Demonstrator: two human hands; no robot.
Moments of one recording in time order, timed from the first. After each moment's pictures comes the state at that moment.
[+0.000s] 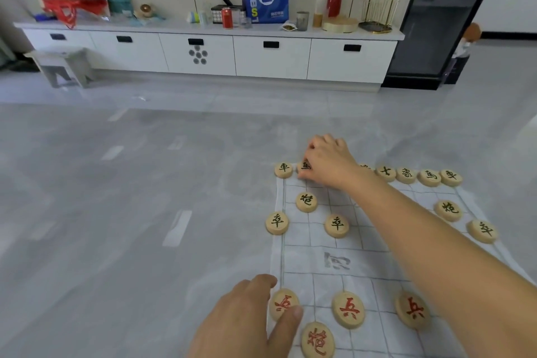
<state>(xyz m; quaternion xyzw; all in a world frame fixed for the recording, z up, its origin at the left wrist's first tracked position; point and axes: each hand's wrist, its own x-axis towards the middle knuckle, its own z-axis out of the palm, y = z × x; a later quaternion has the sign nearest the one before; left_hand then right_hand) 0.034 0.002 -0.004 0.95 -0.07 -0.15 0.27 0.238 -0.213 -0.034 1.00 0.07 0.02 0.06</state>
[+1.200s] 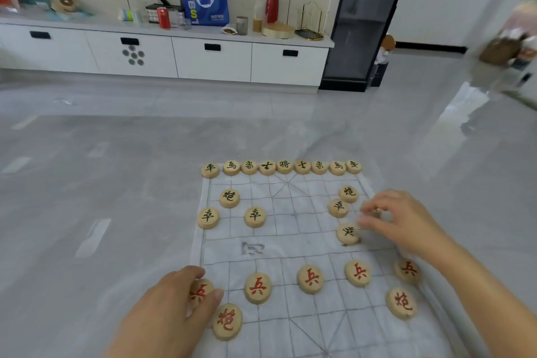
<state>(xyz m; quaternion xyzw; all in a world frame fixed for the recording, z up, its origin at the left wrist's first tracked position) 0.028 -0.014 -0.019 0.95 -0.09 -0.11 0.28 0.017 -0.379 -0.015 0.97 -0.13 0.03 -0.18</state>
